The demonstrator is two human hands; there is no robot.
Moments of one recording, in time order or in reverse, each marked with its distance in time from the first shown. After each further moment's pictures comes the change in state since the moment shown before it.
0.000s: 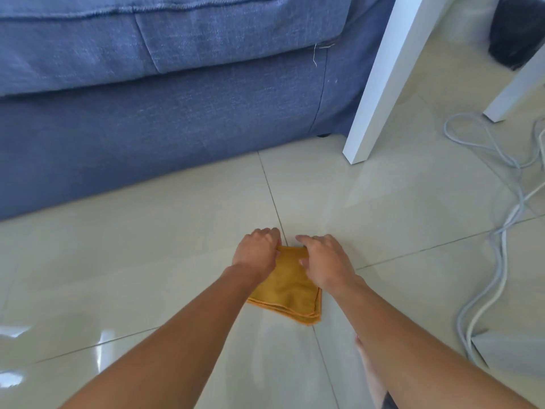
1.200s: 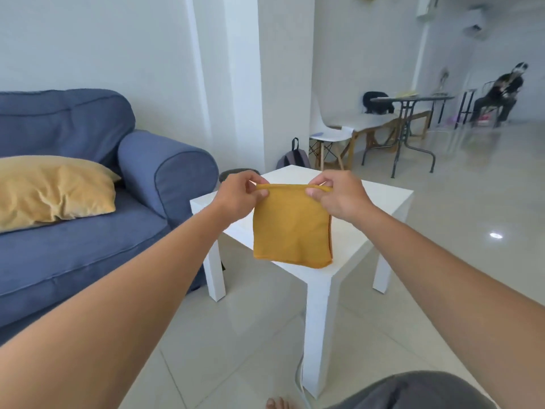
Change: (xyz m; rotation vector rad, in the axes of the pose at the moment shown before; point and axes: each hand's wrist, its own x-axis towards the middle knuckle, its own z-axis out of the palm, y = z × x) left_hand -0.139 0.376 -0.371 -0.561 0.330 0.620; right_hand -0.338 0.079 -0.469 0.454 0.931 0.226
